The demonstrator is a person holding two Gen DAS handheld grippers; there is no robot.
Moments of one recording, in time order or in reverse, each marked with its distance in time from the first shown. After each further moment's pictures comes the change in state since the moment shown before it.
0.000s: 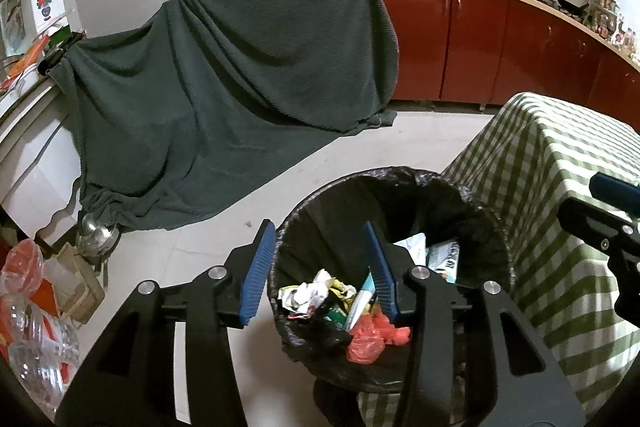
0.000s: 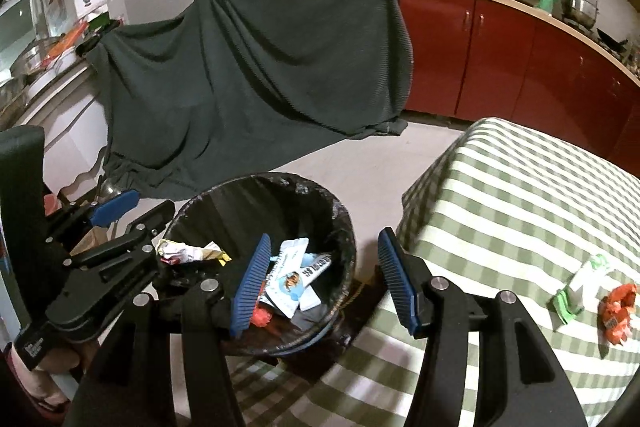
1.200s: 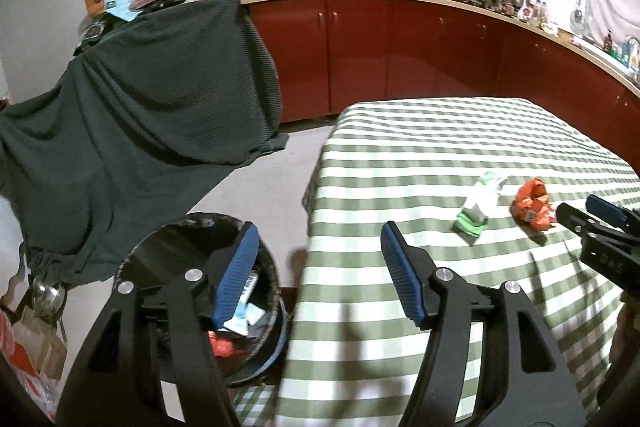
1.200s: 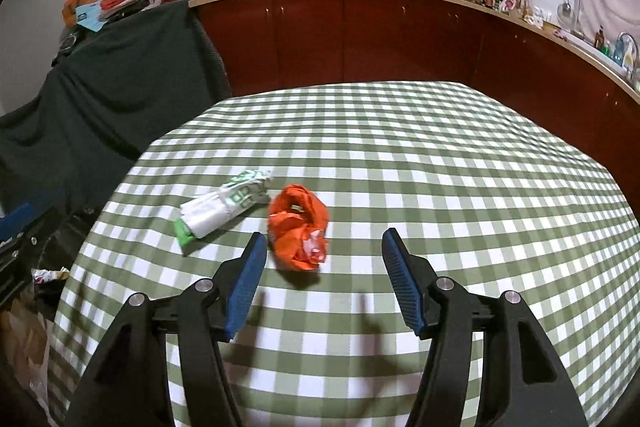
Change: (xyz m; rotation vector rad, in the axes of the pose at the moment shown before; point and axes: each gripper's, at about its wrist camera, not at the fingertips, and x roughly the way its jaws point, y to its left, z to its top) left arm -0.064 -0.180 0.014 0.193 -0.074 -0.270; right arm -0.098 -0.210 -0.086 0.351 -0.052 -0.408
